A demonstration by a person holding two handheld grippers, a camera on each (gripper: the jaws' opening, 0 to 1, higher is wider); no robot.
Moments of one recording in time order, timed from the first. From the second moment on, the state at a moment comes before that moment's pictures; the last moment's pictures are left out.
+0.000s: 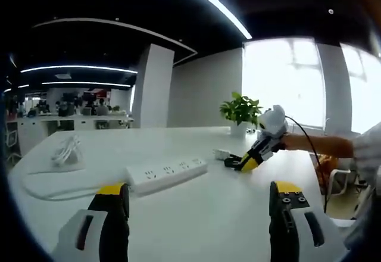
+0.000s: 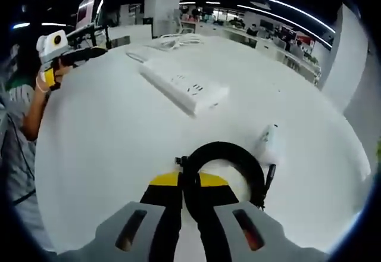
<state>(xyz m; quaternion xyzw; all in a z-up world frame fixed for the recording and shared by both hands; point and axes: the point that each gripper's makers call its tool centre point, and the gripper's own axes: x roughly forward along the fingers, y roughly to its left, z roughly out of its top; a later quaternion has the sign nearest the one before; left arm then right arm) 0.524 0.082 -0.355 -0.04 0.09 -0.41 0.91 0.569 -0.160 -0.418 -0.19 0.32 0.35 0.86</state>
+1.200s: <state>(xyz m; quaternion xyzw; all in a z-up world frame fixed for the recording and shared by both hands) 0.527 0.065 -0.334 -0.02 0.07 -0.43 0.90 0.612 -0.142 -0.255 0.15 -0.01 0.32 0.93</state>
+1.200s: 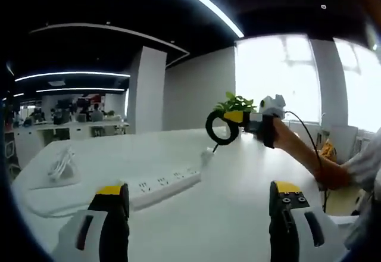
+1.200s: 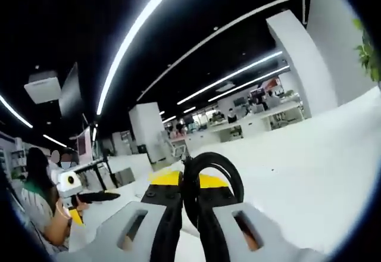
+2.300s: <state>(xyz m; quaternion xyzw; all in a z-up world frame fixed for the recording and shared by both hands) 0.595 0.016 -0.279 -0.03 -0.05 -0.44 0.90 0.607 -0.083 -0.190 0.19 -0.08 0.35 0.91</state>
